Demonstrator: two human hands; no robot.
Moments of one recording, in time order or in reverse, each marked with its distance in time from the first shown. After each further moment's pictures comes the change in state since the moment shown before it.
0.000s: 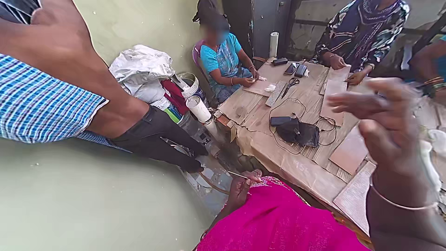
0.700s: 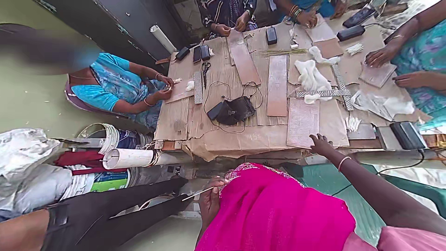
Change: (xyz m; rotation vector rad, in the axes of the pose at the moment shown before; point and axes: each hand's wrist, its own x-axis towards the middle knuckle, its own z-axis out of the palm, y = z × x) left_hand 0.038 -0.014 0.048 0.025 -0.353 -0.052; right_hand -0.421 0.118 -0.039 -0.439 -0.323 1.810
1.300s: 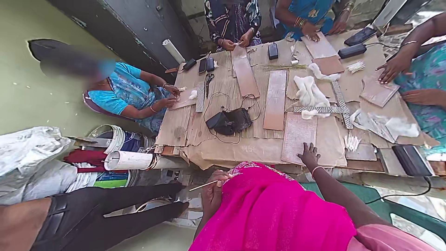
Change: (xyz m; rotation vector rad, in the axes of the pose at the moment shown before) left_hand 0.050 -0.007 0.066 0.062 -0.013 0.079; right_hand 0.087 0.014 0.040 0.186 0.215 0.122
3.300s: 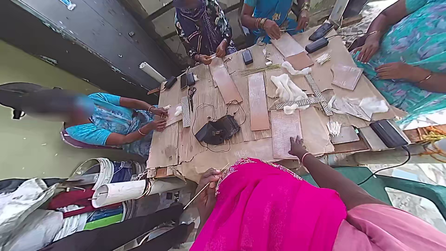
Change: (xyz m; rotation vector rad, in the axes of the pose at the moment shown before) left_hand 0.027 -0.013 0.011 -0.016 -0.087 0.123; right_hand 0.001 -0.015 -0.018 -0.111 -0.216 0.015
